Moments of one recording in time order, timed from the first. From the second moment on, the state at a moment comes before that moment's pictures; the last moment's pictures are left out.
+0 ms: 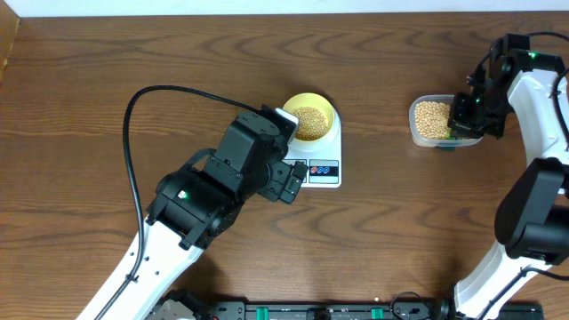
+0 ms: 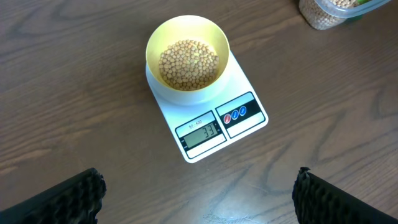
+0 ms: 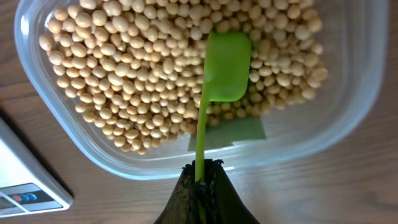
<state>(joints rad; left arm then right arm) -0.62 1.18 1.23 -0.91 -0.05 -0.07 -0.18 1.97 1.63 -1.21 -0.17 0.16</state>
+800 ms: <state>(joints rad) -0.62 1.18 1.23 -0.91 -0.06 -0.07 -0.37 1.99 1.63 -1.20 -0.55 -0.05</state>
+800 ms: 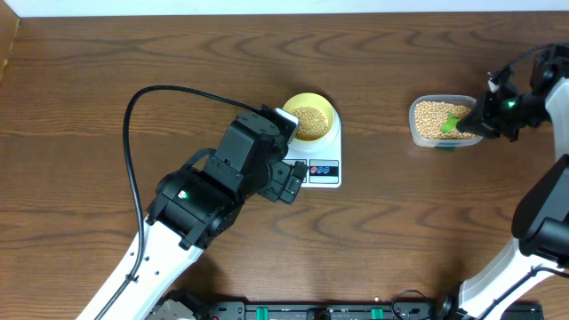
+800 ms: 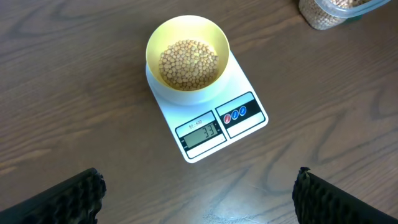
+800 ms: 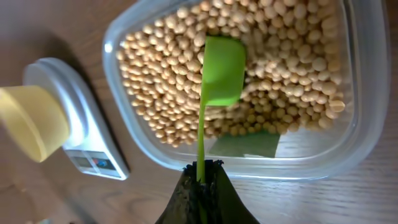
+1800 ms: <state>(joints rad) -0.62 1.18 1.23 -0.91 -0.05 -0.07 -0.47 2.10 1.63 -1.29 -0.85 -0.28</state>
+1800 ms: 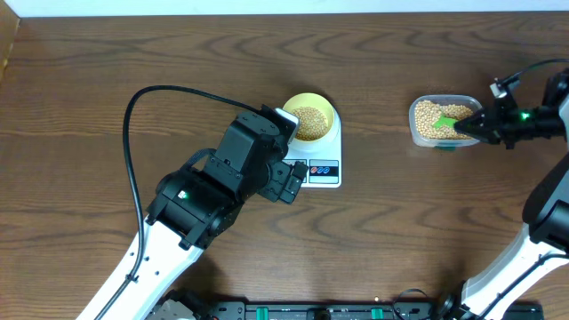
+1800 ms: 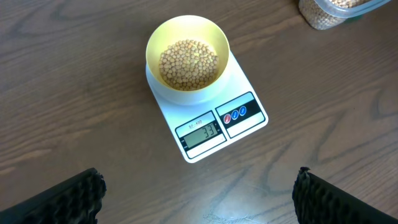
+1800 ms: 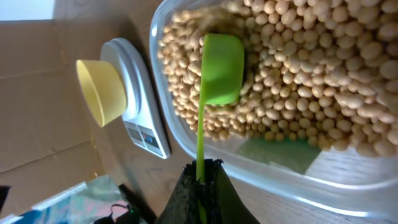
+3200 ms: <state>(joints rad) -0.62 1.18 1.23 -0.91 -0.05 -0.07 -0.50 2.10 1.63 -1.63 -1.38 -0.67</state>
